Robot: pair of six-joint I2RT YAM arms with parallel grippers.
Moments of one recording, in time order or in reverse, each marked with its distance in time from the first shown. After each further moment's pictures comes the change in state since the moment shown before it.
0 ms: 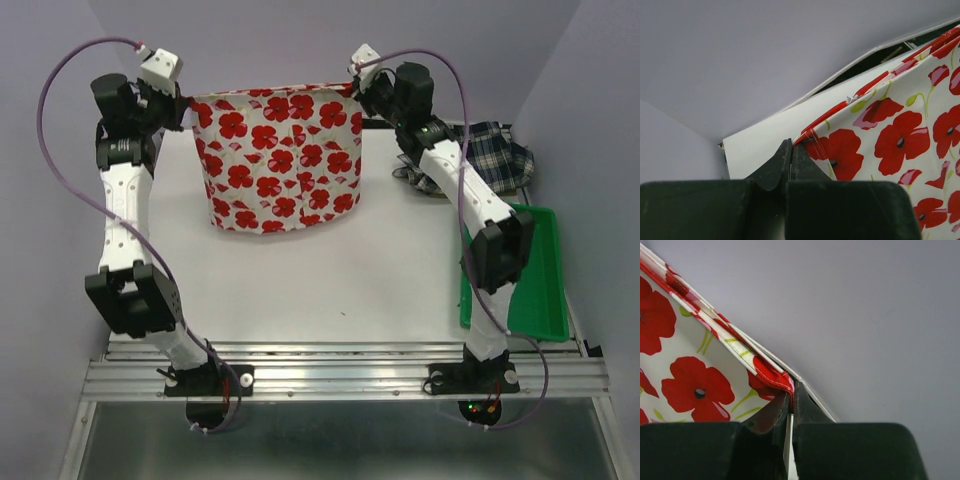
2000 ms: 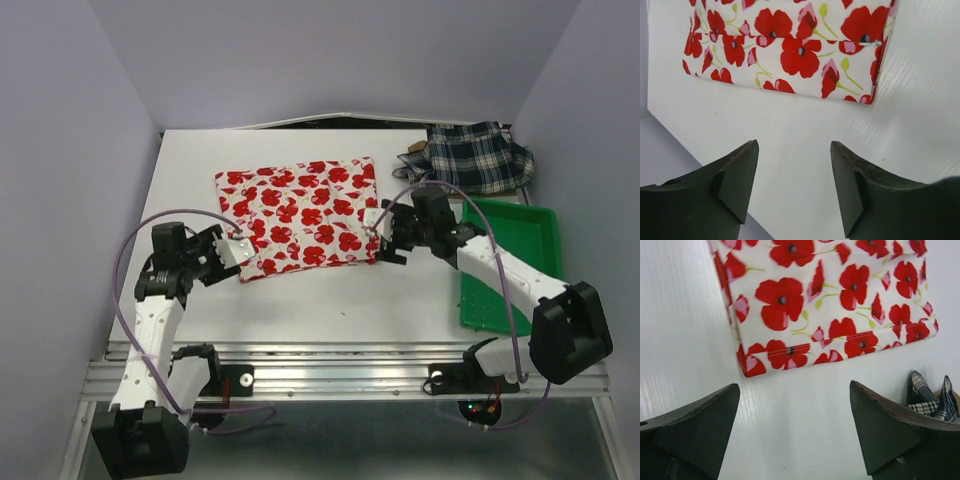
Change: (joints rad) left arm -0.126 -0.696 -1.041 -0.319 -0.089 0.954; right arm 0.047 -0.593 -1.163 -0.152 -0.267 -0.519
